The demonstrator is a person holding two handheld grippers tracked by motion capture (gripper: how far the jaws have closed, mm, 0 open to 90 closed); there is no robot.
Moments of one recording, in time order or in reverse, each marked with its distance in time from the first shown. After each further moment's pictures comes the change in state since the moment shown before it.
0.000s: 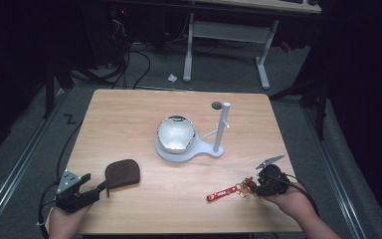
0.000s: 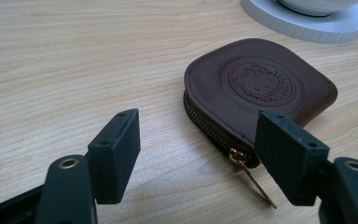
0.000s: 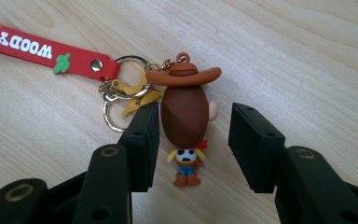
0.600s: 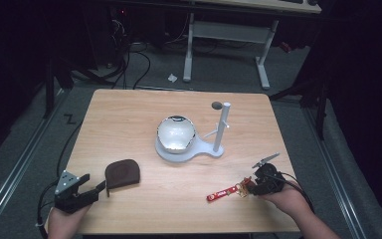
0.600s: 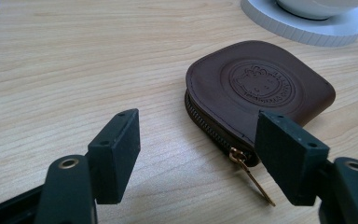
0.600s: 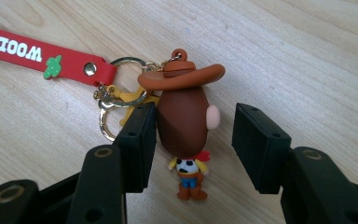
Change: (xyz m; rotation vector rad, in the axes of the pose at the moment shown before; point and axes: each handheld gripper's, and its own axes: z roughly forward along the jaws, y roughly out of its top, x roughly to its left) left arm 0.001 -0.001 -0.003 -0.007 -0.001 -0.013; right arm -0.002 0.006 0.015 0.043 0.030 0.009
